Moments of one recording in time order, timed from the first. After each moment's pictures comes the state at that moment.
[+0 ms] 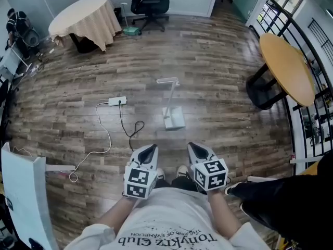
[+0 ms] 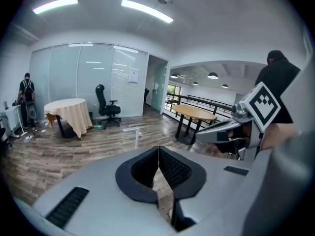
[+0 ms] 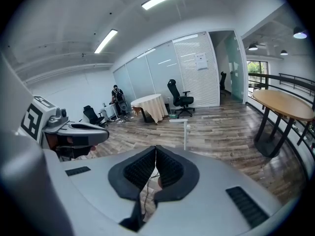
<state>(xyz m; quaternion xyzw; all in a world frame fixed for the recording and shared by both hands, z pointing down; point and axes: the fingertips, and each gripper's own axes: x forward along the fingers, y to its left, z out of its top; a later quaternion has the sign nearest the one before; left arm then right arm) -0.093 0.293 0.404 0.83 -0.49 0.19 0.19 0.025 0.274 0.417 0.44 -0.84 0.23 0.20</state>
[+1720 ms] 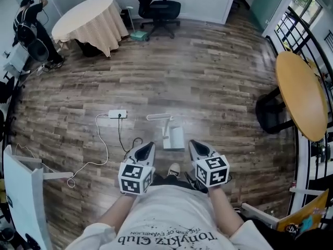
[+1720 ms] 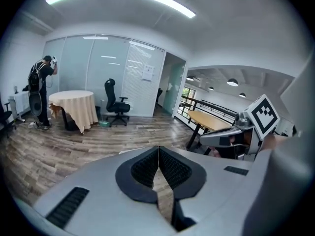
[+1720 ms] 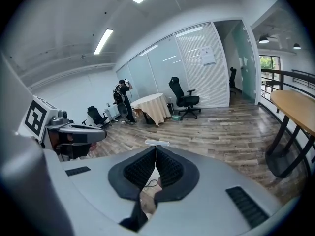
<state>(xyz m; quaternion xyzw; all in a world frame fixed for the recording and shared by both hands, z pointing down) -0.050 0.053 0.421 0.78 -0.55 0.16 0.25 0.083 0.019 0.438 0.39 -0.87 0.24 0.20</state>
